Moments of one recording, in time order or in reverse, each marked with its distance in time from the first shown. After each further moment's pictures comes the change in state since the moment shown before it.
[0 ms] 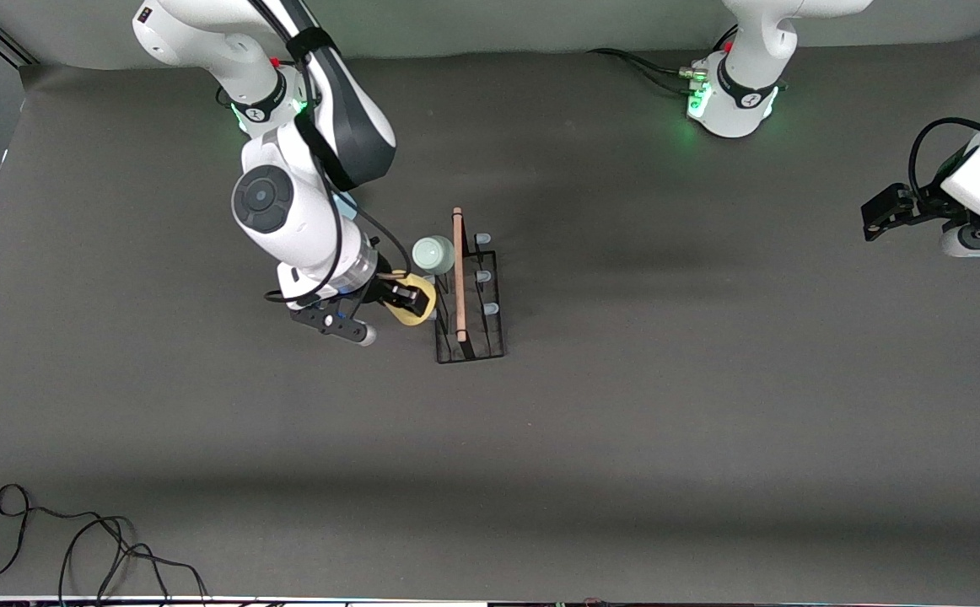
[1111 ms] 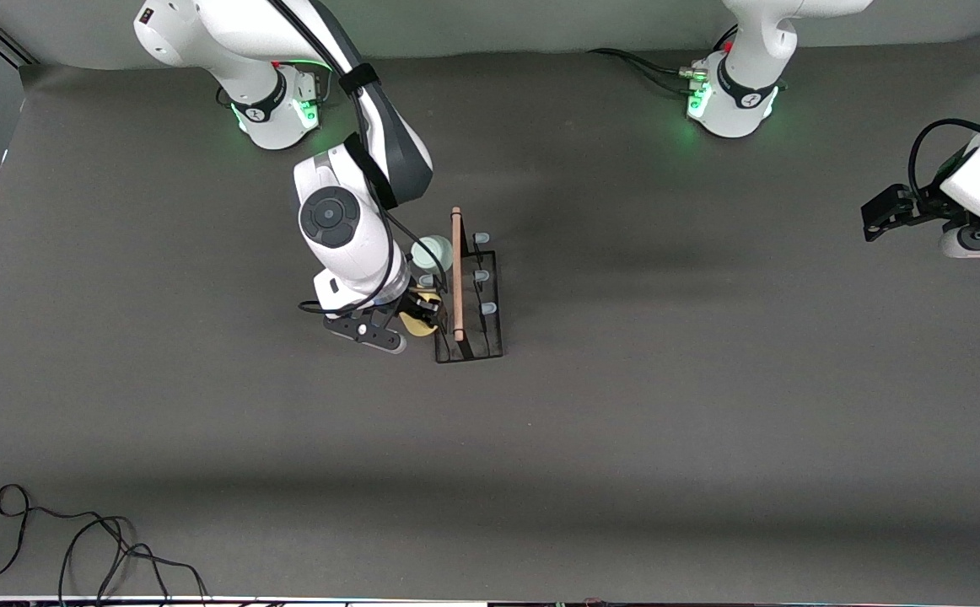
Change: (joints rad) left arm 0.000 0.001 0.000 -0.001 0.003 0.000 0.000; right arm 0.032 0.117 0.002 0.000 -0.054 0.081 0.031
